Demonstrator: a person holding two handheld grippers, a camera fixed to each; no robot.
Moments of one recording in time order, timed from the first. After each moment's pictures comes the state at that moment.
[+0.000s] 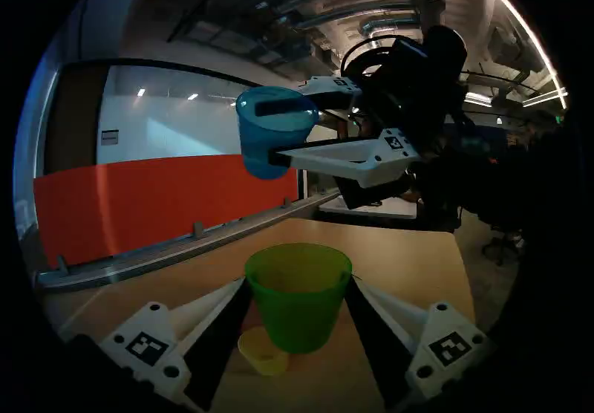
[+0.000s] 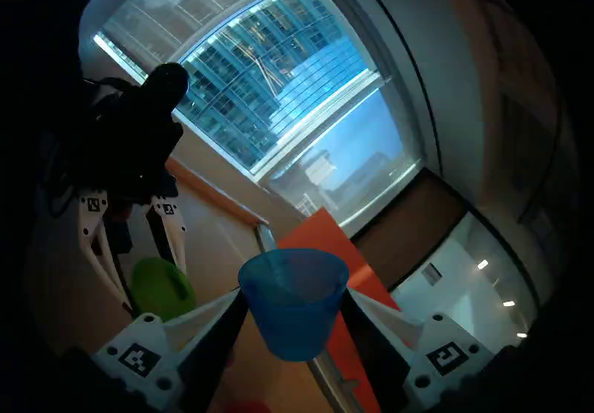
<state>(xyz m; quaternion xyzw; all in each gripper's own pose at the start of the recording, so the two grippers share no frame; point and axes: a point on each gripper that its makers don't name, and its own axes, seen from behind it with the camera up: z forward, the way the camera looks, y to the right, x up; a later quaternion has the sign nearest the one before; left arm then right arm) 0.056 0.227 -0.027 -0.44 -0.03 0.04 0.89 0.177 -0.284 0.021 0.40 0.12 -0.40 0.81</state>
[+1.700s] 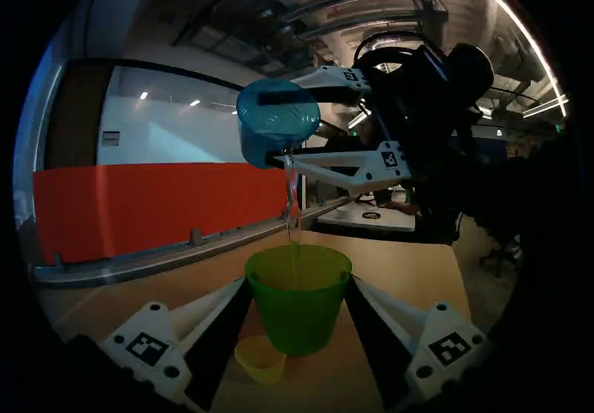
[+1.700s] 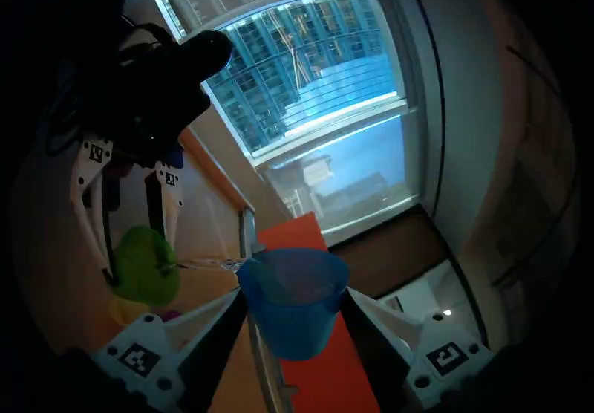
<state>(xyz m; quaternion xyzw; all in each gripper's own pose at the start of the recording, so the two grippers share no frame) 0.065 0.229 -0.025 -0.45 -0.02 0.02 0.89 0.196 -0.284 0.032 0.35 0.18 -0.52 0.76</state>
